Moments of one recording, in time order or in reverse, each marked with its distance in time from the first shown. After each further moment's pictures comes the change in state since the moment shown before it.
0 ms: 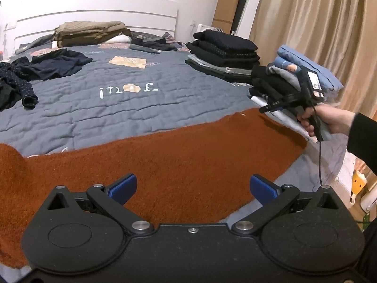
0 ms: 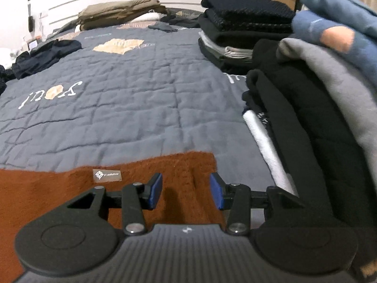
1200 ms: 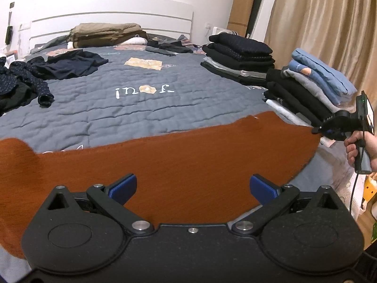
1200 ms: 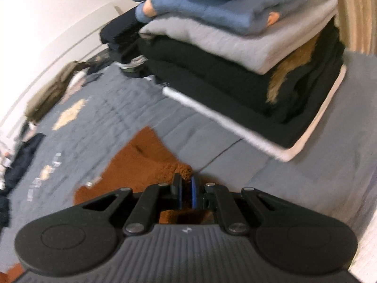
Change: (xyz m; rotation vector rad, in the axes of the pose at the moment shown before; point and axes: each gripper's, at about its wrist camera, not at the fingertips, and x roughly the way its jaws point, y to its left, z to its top) left arm -0.005 -0.001 -0.002 -0.028 -0.015 0.089; right arm -0.084 -0.054 -0.099 0.641 -0.067 -0.085
